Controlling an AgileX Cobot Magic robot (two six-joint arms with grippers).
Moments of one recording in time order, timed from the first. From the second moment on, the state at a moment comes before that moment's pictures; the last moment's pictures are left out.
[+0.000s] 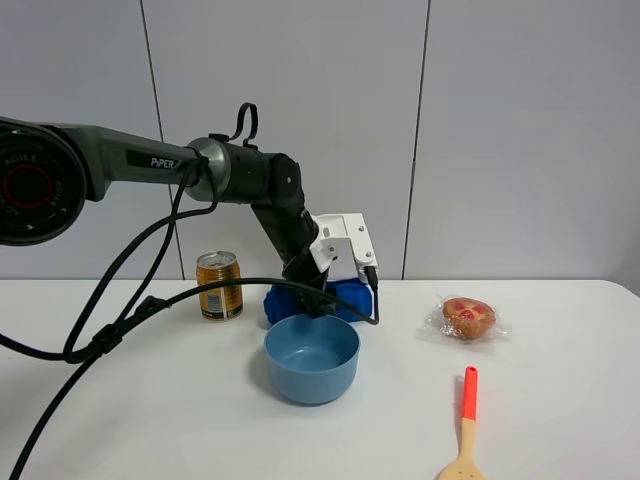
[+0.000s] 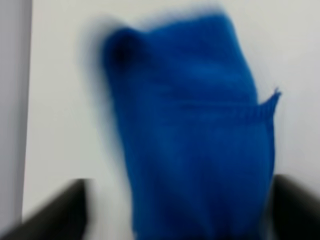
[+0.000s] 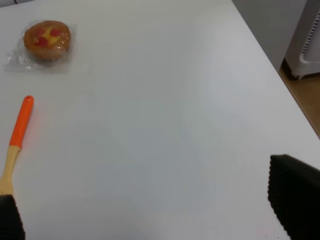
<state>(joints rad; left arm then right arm) -0.52 2.58 -2.20 -0.10 0.67 0.99 -0.04 0.00 -0.49 -0.02 1.08 0.02</state>
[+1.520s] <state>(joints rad) -0.46 1.97 -2.10 0.12 1.09 0.37 -0.04 0.00 -0.49 -0.02 1.08 0.02</state>
